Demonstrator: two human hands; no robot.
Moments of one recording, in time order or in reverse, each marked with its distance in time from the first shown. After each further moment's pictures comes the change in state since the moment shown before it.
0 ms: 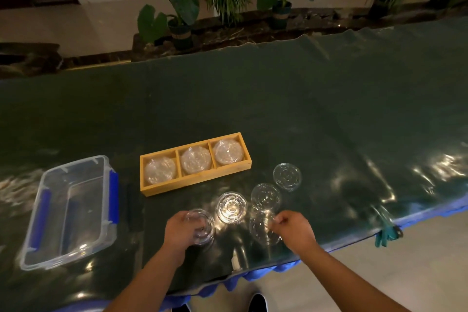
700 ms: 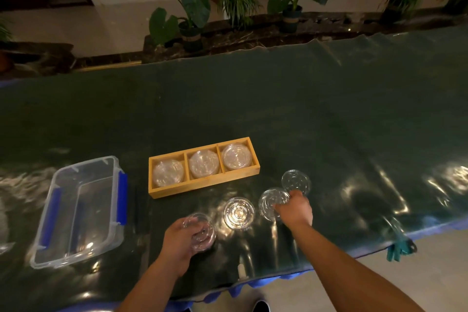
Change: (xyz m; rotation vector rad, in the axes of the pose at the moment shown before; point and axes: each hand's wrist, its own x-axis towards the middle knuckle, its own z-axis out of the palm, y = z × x) left_hand -0.011 0.001 -0.014 -0.386 -0.103 -0.114; right_hand 0.054 -0.040 0.002 -0.033 0.214 0.101
